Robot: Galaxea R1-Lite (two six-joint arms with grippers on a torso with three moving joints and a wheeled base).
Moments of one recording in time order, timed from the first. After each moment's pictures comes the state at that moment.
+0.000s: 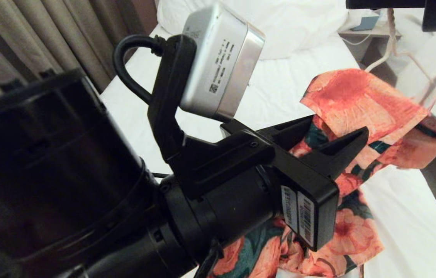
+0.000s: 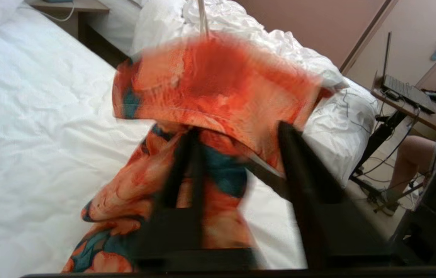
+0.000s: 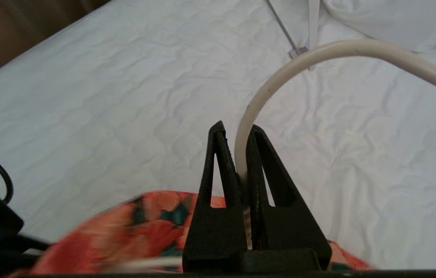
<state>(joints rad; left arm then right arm) -1.21 1.58 -0.89 -0.93 0.09 0.04 0.74 1.48 -1.87 0.43 -0.15 -0.21</state>
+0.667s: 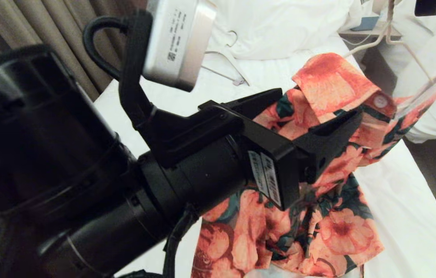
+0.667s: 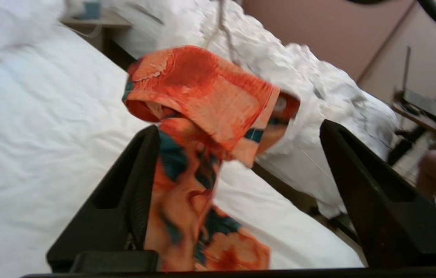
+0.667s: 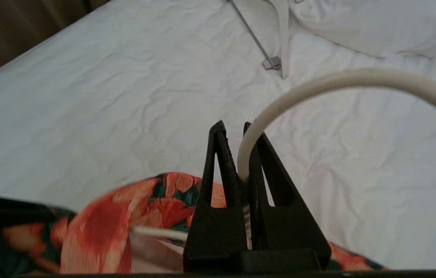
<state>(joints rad) -1.13 1.55 -0.89 -0.94 0.07 0.04 0.67 1.51 -1.91 0.39 -0.14 -0.21</state>
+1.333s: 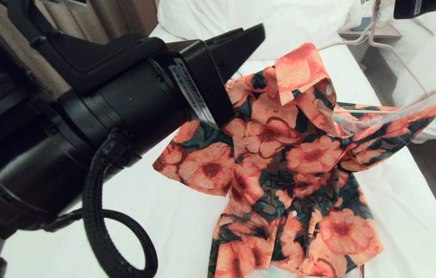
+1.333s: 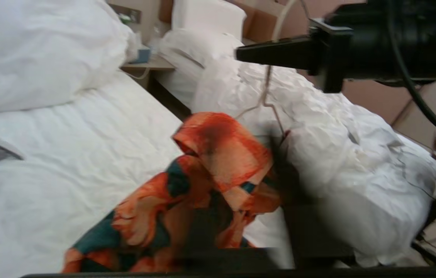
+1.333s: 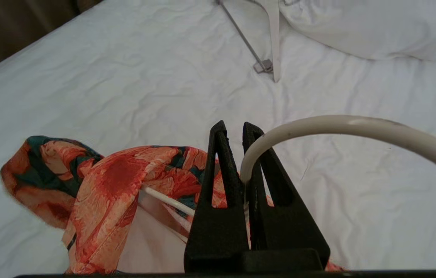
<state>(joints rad) -1.00 1.46 -0.94 -0.94 0.06 0.04 0.64 1.55 -1.92 0.34 -0.14 -0.22</state>
